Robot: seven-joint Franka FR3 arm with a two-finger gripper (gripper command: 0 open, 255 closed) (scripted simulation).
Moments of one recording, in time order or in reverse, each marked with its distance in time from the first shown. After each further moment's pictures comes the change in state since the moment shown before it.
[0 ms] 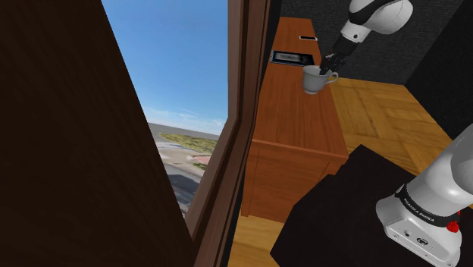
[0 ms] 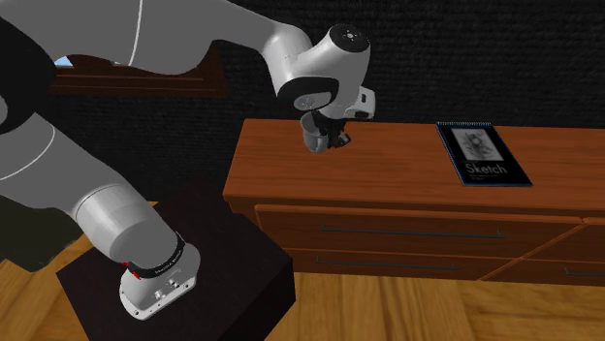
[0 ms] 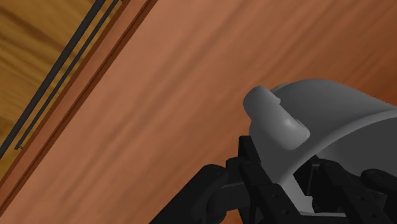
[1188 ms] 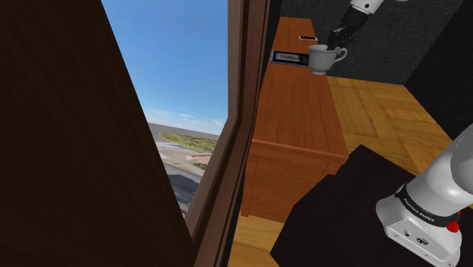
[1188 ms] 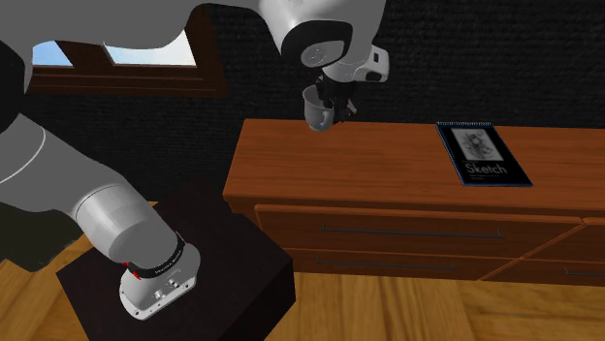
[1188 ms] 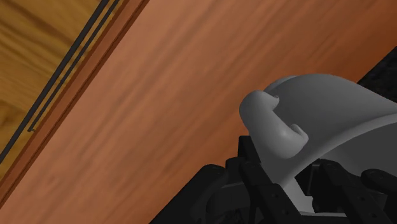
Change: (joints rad) arm -0.008 -0.053 0.010 0.176 -0.060 -0.214 0.081
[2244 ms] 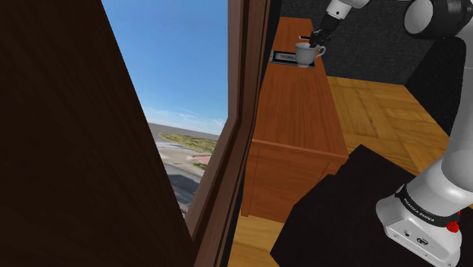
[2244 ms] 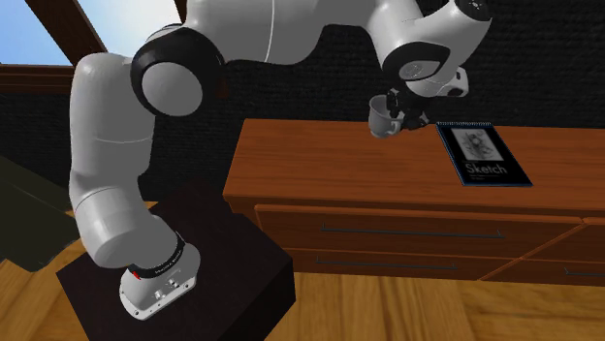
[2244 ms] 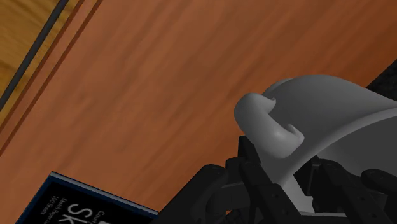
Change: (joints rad) arm -0.191 0.706 -0.038 0.742 0.318 -0.176 -0.224
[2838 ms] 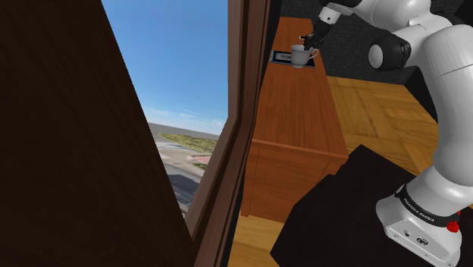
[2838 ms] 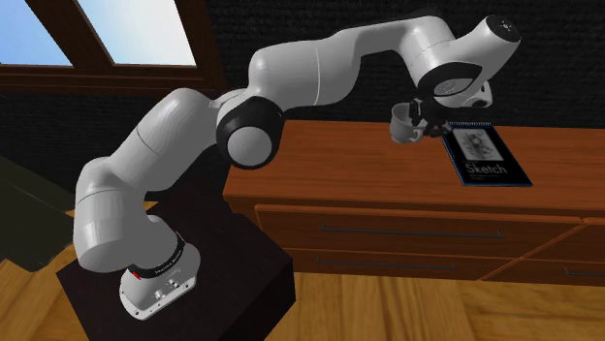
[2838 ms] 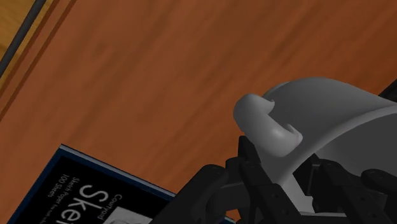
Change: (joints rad) arm -0.200 0.407 0.066 0.605 0.074 -0.180 0.057
